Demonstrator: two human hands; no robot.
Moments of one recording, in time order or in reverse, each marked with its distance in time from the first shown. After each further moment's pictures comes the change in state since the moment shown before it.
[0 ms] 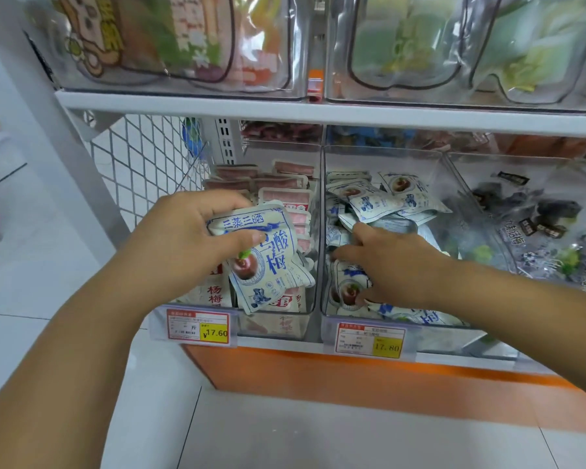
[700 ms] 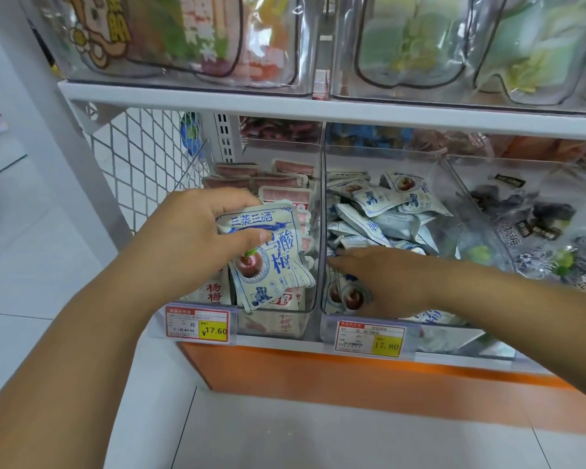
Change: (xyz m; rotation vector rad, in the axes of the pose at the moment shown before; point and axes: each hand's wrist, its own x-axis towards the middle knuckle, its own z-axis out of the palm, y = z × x) left_hand 0.000 0.002 0.004 0.062 -0.004 0.001; right_hand 0.007 0.004 0.013 0.165 -0.256 -0.070
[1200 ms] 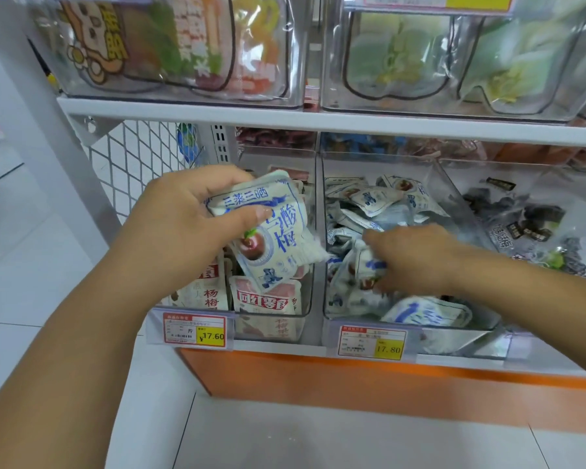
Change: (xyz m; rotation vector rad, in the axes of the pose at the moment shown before) left_hand 0.000 0.020 -0.007 -0.170 0.128 0.123; right_hand -0.025 0.010 -0.025 -0.146 0.179 0.238
